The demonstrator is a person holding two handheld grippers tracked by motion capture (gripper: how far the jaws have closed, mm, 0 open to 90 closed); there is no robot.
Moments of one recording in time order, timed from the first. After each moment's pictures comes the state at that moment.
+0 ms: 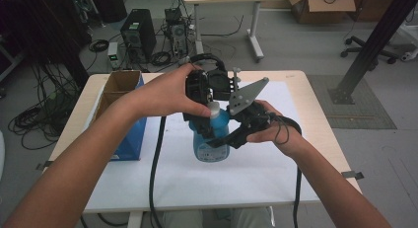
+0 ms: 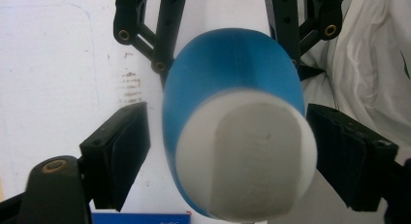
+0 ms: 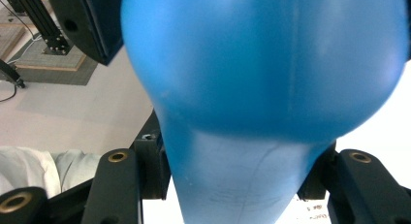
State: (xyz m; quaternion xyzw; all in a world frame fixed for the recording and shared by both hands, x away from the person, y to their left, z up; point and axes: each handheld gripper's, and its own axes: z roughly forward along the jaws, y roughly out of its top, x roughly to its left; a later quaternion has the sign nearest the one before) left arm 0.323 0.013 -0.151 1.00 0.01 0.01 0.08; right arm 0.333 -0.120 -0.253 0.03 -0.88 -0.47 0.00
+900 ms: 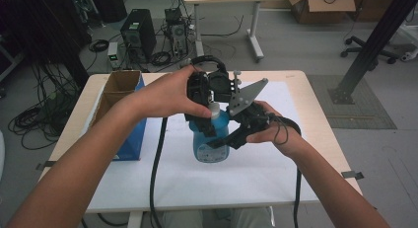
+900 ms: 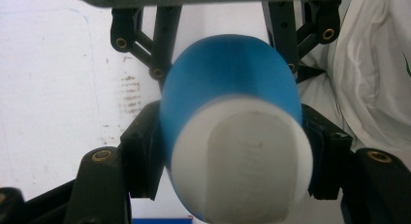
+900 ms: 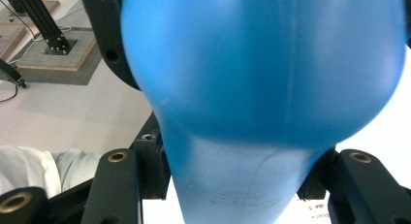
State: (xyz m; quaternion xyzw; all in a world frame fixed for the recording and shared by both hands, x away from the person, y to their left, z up) left arm 0.324 0.012 -0.156 1.00 0.00 0.01 0.09; right arm 0.334 -0.119 -0.257 0.03 -0.88 -0.47 0.00
